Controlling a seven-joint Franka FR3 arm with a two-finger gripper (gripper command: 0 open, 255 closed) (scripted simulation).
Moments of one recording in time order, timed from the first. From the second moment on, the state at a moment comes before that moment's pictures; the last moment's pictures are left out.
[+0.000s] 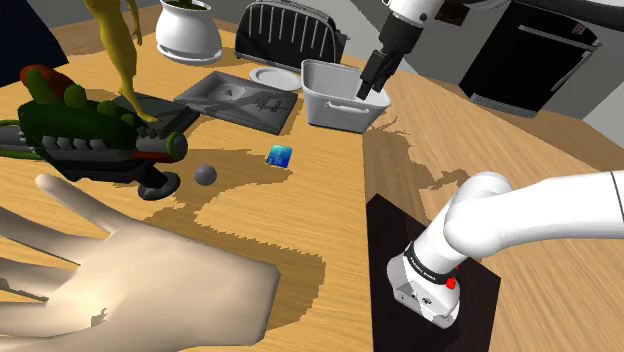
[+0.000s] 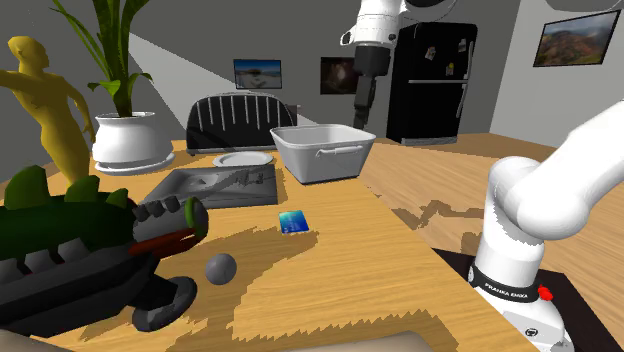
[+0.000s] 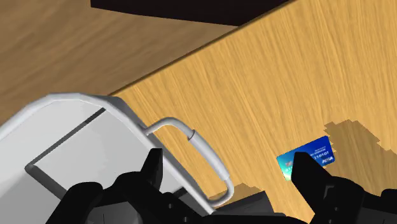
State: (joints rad) arm -0.02 -0.74 -0.02 -2.32 0.05 1.68 -0.11
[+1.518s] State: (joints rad) arm 0.06 -0.35 0.44 -2.19 0.13 1.99 0.44
